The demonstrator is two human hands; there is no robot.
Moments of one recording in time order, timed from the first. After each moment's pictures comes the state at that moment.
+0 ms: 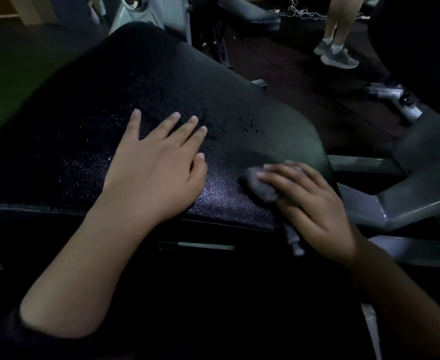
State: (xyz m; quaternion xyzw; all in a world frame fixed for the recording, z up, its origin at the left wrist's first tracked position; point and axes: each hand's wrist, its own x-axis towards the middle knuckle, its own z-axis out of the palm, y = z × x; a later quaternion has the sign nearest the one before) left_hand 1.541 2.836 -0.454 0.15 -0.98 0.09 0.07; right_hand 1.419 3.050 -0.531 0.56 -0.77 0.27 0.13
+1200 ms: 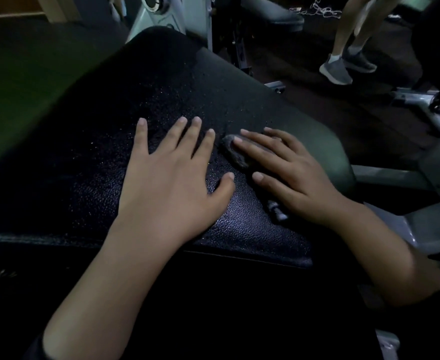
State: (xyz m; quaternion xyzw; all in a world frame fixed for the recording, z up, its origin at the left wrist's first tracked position) left_hand 1.530 2.830 -0.452 0.21 -0.97 0.07 0.08; right_hand 1.371 2.971 -0.502 0.62 -0.73 0.26 0.12
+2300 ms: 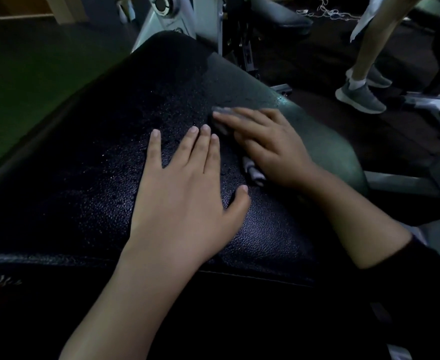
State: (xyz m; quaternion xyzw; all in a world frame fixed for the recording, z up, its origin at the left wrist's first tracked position) left_hand 1.530 2.831 -0.453 0.22 -0.97 0.06 0.09; right_hand 1.343 2.895 -0.492 0.59 -0.76 0.26 0.10
